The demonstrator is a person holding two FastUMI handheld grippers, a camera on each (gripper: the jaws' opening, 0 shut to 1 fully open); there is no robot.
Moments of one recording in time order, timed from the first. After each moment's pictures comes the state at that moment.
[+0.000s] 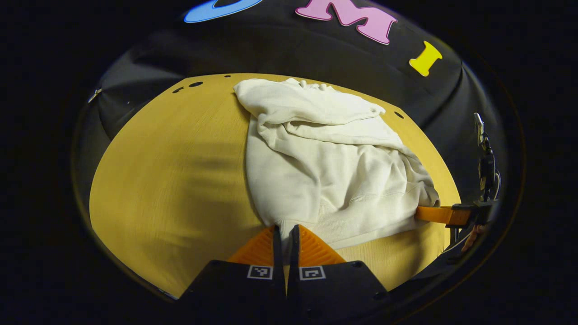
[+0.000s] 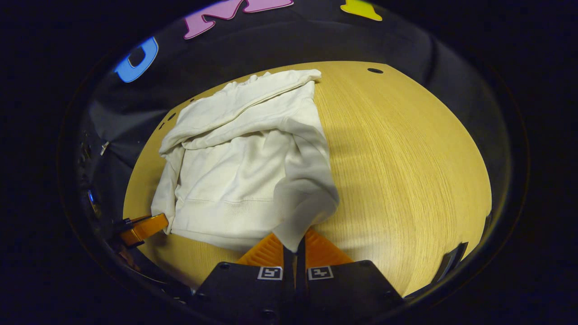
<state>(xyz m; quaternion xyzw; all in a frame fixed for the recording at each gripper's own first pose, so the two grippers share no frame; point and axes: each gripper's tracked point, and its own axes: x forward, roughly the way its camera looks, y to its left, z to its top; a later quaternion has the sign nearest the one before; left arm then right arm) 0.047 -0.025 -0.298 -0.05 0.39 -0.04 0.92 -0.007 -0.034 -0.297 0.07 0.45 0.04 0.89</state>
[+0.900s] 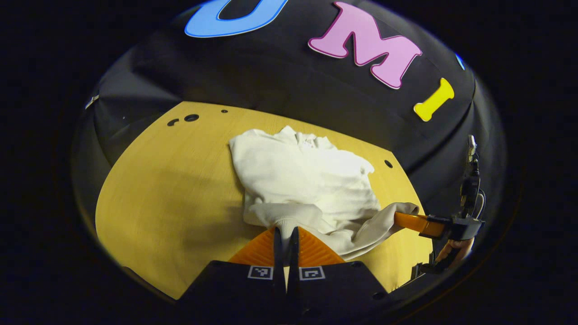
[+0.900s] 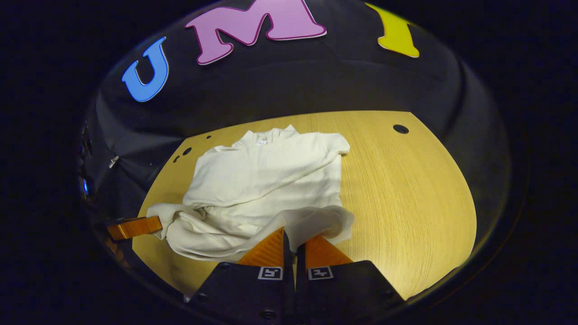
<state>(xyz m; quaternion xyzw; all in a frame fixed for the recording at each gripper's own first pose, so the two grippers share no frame) 0.146 -0.017 -0.154 -0.12 0.31 -0.06 0.94 0.133 -0.002 -0.180 0.04 0.35 0.08 0.93</state>
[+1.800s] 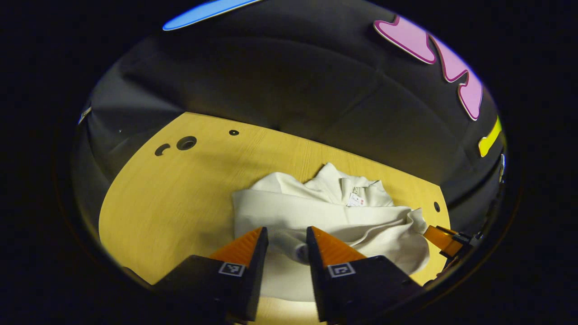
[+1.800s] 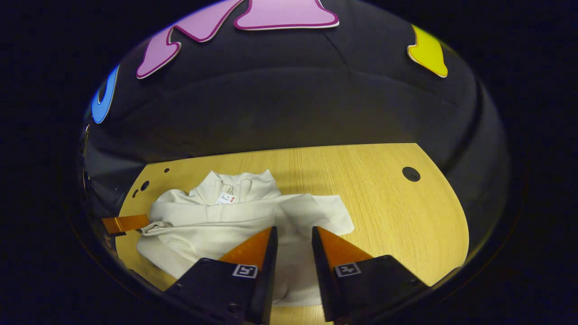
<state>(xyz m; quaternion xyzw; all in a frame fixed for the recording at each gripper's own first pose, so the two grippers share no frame) 0.344 0.037 -0.173 -0.11 0.33 0.05 0.94 0.307 -0.016 -0.194 0.02 0.32 0.00 0.95</state>
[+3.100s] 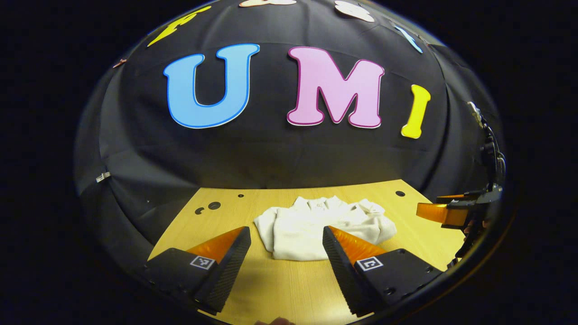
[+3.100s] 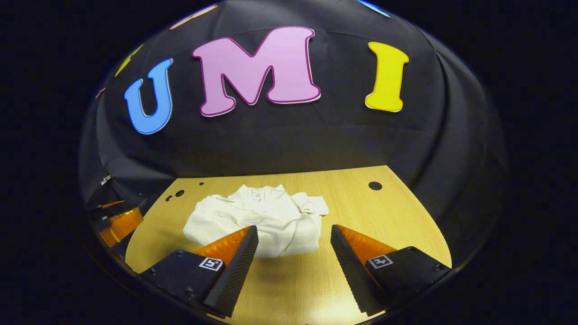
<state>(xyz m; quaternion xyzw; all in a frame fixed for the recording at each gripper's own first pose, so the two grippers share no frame) 0.126 0.010 -0.042 0.03 0.12 -0.02 0.99 0.110 -0.002 -0.067 0.01 0.19 0.02 0.98</state>
